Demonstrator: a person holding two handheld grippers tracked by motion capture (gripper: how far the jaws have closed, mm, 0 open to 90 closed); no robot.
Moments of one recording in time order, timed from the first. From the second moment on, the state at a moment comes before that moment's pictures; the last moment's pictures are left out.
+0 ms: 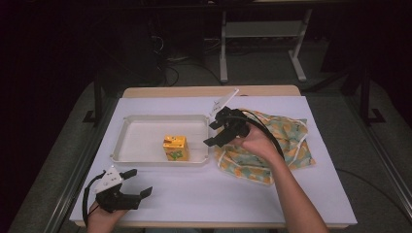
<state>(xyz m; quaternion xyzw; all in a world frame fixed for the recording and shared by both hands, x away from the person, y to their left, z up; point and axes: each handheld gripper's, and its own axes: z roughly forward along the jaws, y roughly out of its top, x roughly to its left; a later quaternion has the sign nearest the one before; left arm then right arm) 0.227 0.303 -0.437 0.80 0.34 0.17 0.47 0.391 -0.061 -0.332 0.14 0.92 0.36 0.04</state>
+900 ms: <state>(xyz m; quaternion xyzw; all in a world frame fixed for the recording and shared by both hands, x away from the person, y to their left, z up) 0.228 0.302 -0.437 0.80 0.34 0.17 0.46 0.385 -0.090 -0.345 0.17 0.92 0.36 0.04</state>
